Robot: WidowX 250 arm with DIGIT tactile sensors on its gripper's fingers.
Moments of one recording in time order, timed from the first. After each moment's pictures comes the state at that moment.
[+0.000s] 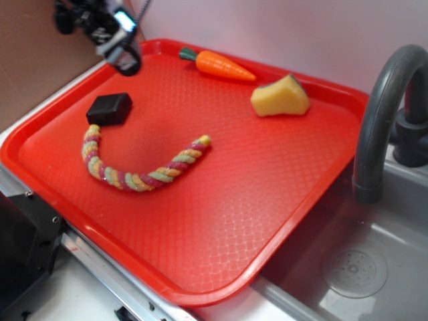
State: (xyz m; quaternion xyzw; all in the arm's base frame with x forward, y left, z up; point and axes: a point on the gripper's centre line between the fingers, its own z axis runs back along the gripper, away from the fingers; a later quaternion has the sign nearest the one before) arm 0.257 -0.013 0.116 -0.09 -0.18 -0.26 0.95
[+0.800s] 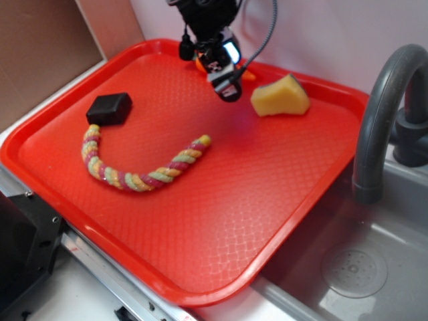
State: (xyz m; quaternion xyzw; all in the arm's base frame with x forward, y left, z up) arm 0.330 -0.056 0.055 -0.10 -0.15 -0.37 0.91
